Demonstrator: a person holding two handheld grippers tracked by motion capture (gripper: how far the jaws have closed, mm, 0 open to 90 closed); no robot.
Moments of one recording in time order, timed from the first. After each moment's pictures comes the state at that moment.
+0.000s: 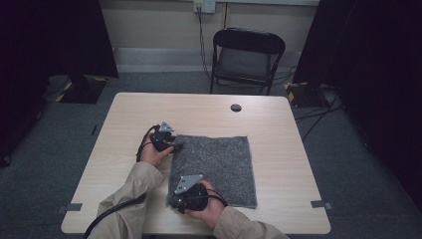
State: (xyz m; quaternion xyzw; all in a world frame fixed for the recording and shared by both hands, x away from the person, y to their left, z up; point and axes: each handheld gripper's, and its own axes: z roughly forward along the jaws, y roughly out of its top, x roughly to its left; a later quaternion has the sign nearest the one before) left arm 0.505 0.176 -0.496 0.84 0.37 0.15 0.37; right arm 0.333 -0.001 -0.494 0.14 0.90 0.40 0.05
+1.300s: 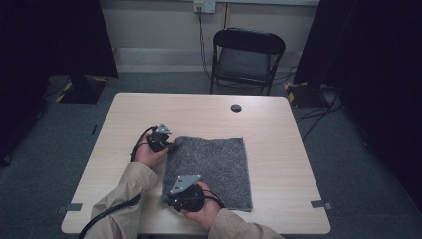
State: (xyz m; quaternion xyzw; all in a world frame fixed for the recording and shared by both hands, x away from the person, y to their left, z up) left arm 0.491 0.187 -0.489 0.86 0.35 0.12 0.36; right arm 0.325 0.011 -0.482 0.16 0.89 0.43 0.04
